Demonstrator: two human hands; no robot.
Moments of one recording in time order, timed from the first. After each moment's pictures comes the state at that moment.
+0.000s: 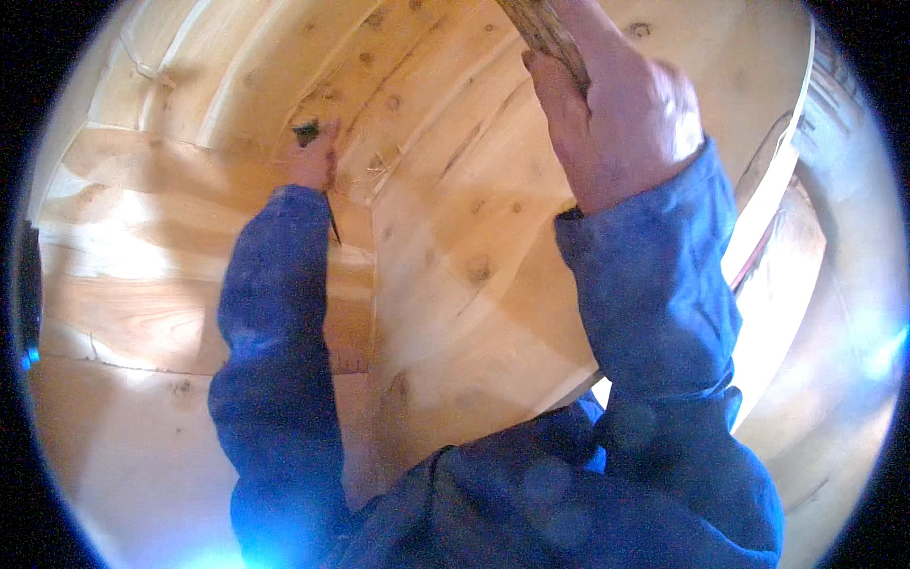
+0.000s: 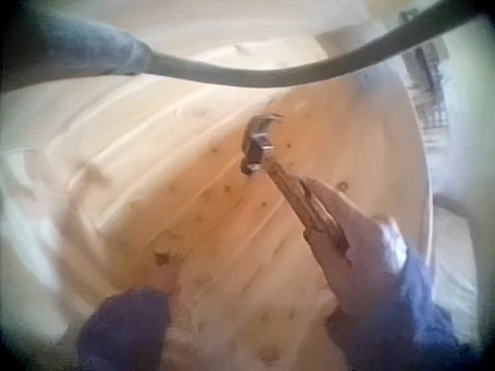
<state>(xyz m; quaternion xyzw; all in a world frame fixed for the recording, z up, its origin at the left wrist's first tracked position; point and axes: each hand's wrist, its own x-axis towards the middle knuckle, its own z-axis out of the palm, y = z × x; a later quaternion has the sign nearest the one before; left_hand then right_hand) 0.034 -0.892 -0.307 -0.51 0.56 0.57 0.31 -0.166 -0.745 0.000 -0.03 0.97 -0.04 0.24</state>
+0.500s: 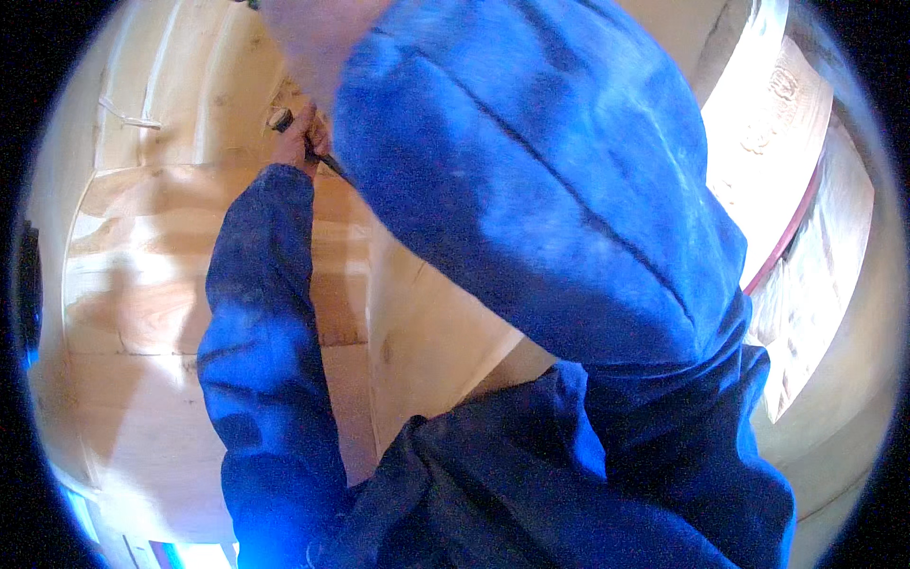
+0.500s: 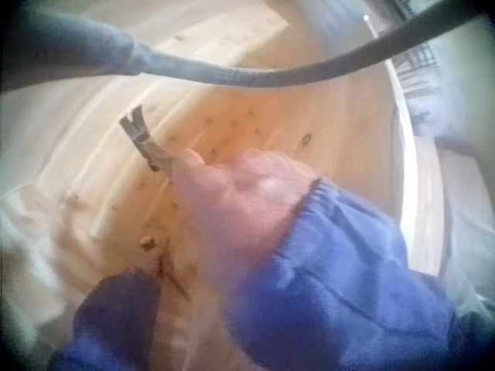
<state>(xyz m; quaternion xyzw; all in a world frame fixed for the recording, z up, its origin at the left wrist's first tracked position) 0.024 -0.886 -0.308 -0.44 0.29 0.77 0.35 -0.177 -0.710 -0.012 -0.24 0.94 -0.03 0.22</state>
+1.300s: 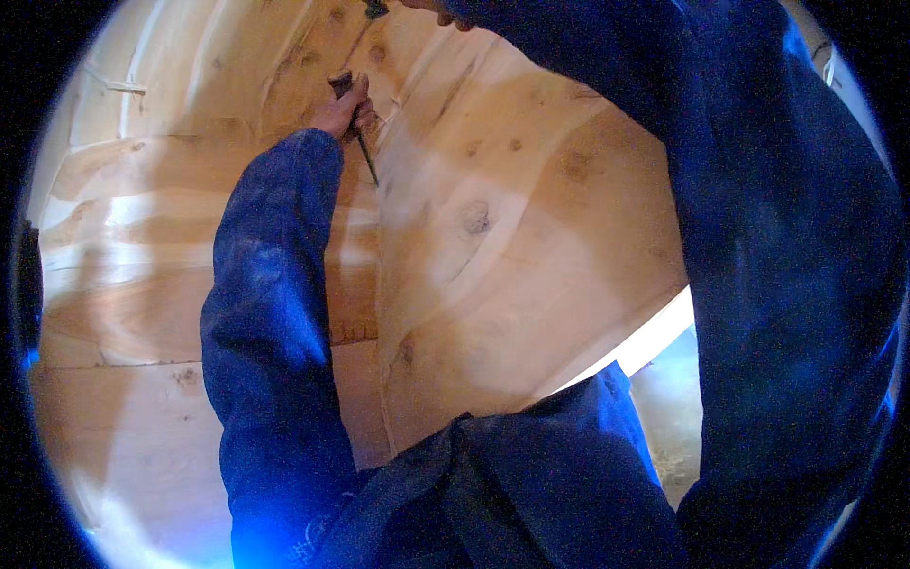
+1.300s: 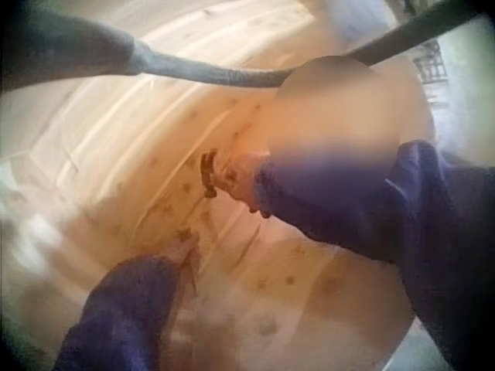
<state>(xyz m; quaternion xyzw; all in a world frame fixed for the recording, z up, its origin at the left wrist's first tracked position) 0.044 -0.859 -0.343 -0.37 0.30 0.73 0.49 -0.203 -0.724 -0.177 -0.12 0.75 0.04 0.65</state>
